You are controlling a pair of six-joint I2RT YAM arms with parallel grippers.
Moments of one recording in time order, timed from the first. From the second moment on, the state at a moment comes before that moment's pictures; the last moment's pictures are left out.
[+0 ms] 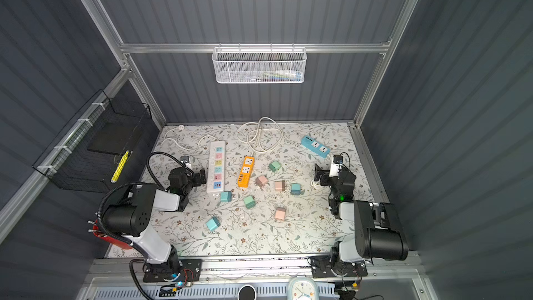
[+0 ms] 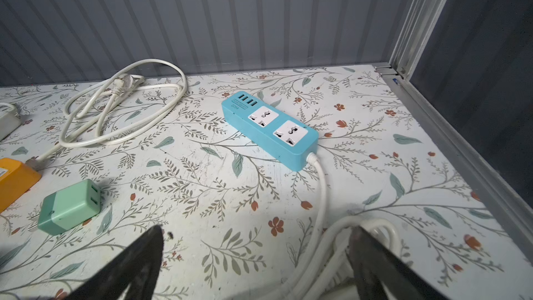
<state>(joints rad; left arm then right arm) -0.07 1.71 0.46 0.80 -0.11 0.00 -0.10 1.45 0.30 0.89 -0.20 0.02</state>
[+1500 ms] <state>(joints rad) -0.07 1.71 0.46 0.80 -0.11 0.00 -0.10 1.45 0.31 0.88 -0.16 0.04</state>
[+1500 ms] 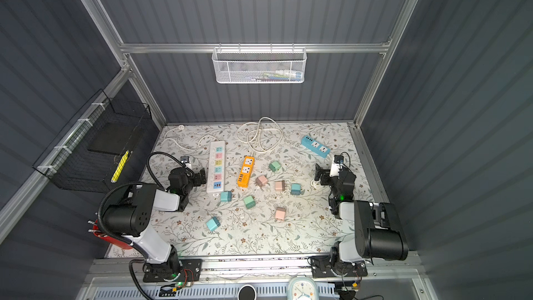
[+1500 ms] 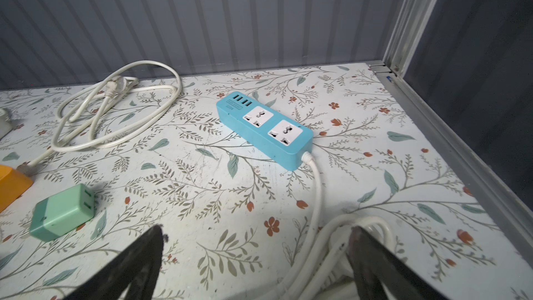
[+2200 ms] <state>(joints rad) -0.09 1.37 1.04 -0.07 0.03 -0.31 -0.01 1.11 0.89 -0.01 -0.01 0.42</state>
